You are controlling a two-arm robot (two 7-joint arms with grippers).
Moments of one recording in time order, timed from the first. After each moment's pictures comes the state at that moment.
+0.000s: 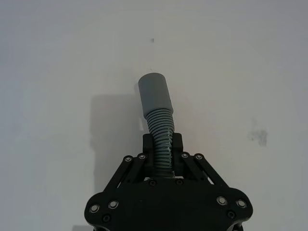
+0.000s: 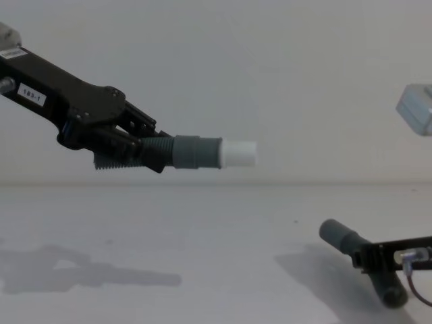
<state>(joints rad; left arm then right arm) -0.92 0.61 0.72 -1.28 -0.36 0.14 -1.41 0.08 0.16 -0.29 -1.79 0.19 0.75 -0.05</state>
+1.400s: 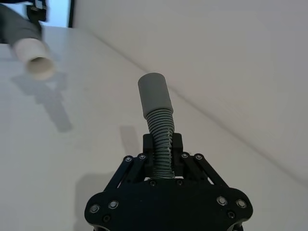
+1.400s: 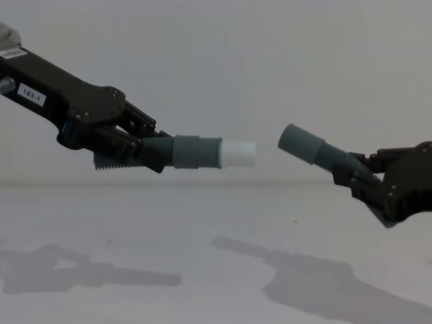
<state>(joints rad) -0.92 0.61 0.72 -1.28 -0.36 0.14 -1.41 0.14 0.50 -0.32 -1.67 0.15 -0.04 0.45</state>
